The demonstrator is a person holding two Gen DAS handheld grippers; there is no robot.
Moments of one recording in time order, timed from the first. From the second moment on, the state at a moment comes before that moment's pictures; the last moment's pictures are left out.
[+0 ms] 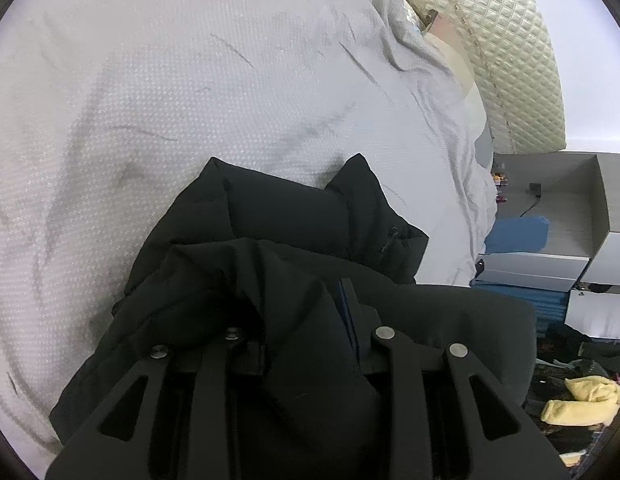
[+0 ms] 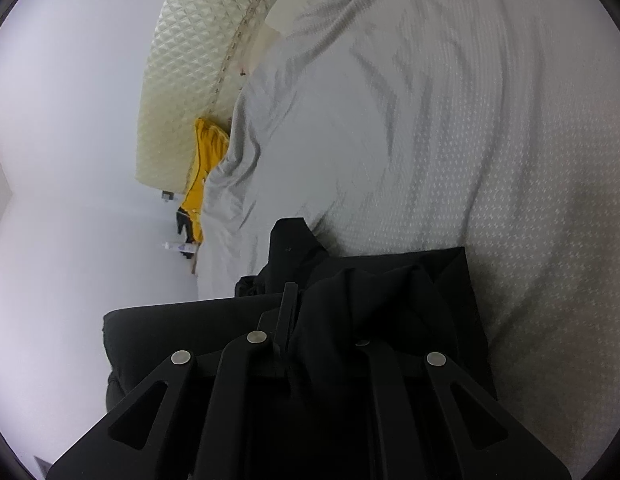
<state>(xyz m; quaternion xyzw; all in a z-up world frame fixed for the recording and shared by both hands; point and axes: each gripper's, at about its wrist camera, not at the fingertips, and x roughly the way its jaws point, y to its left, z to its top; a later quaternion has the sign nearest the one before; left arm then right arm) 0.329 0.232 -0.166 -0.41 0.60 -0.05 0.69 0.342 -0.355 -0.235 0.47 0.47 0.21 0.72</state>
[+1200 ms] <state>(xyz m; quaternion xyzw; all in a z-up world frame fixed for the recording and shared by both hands) 0.199 0.111 -0.060 -0.05 0.31 -0.06 0.95 0.180 -0.260 -0.049 0.12 0.28 0.15 0.94</state>
